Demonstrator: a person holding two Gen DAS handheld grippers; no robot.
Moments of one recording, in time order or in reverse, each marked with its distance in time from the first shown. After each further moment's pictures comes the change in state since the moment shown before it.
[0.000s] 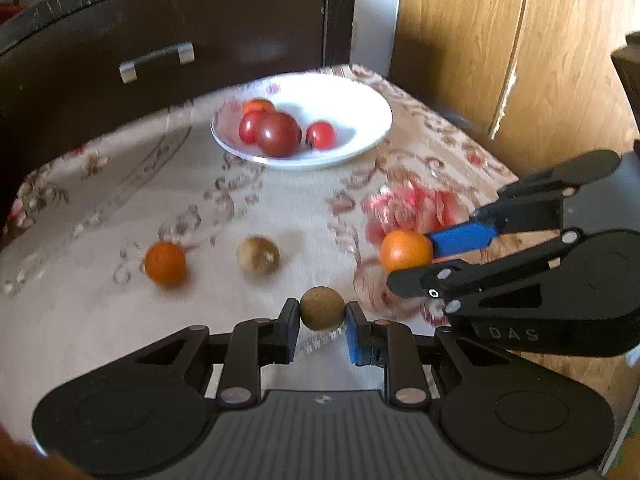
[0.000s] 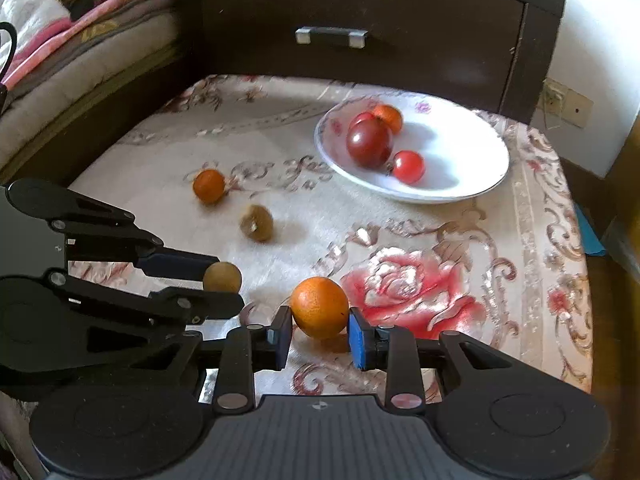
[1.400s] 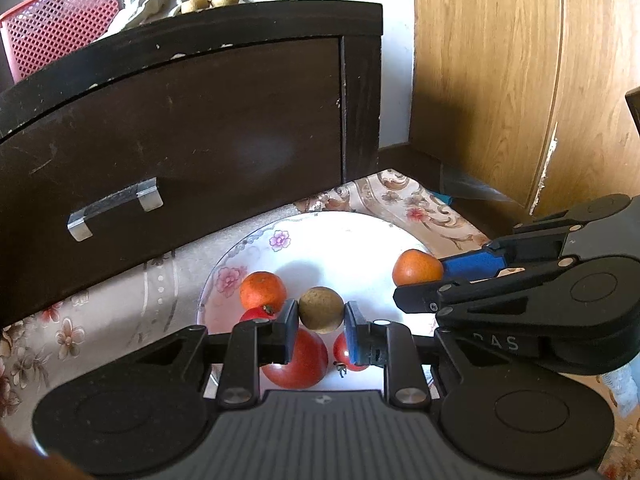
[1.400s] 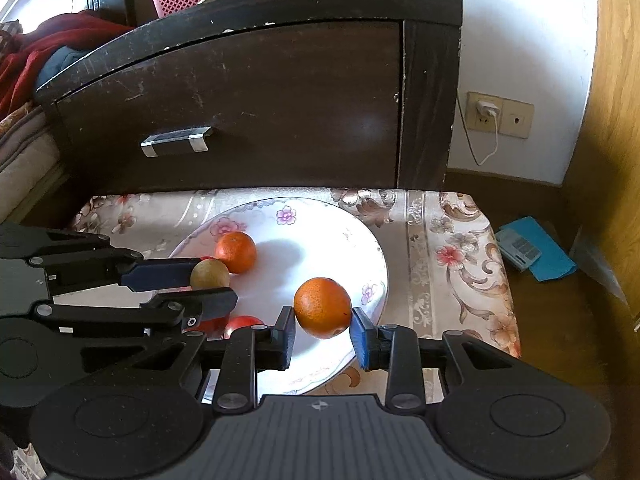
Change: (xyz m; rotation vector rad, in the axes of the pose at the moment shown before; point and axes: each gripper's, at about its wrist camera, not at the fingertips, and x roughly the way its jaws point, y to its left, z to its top) left arm 0.074 0.009 0.131 0.057 -0.148 0.058; right arm 0.044 -0.105 0.084 0.187 -0.132 -0.082
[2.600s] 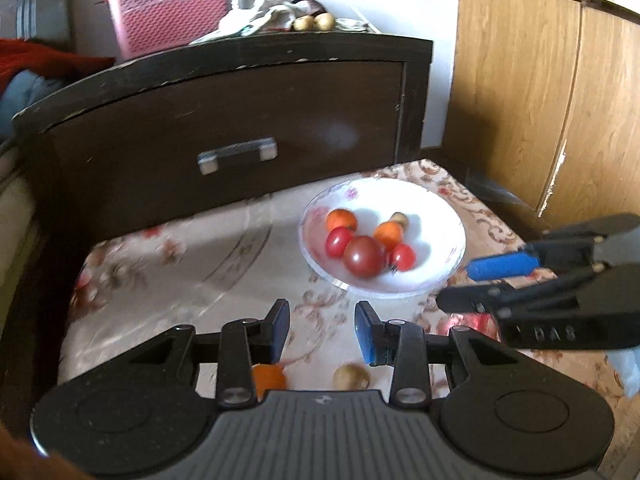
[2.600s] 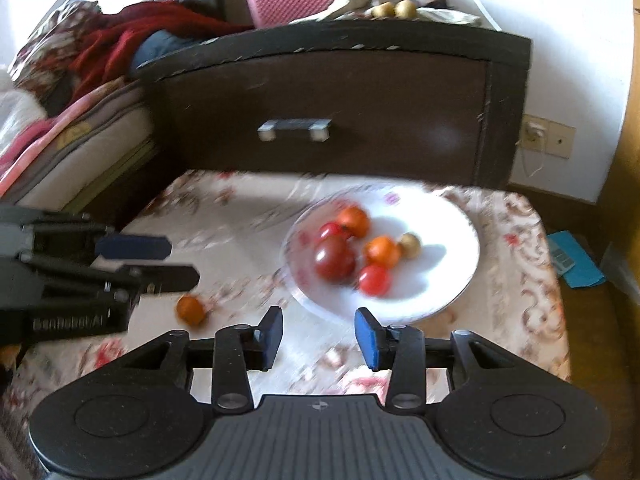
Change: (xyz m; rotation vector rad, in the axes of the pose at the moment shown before) left arm -0.120 0.039 -0.060 -0.114 0.011 0.080; right arm -0.068 0.069 -0.040 -0.091 -0.011 0.120
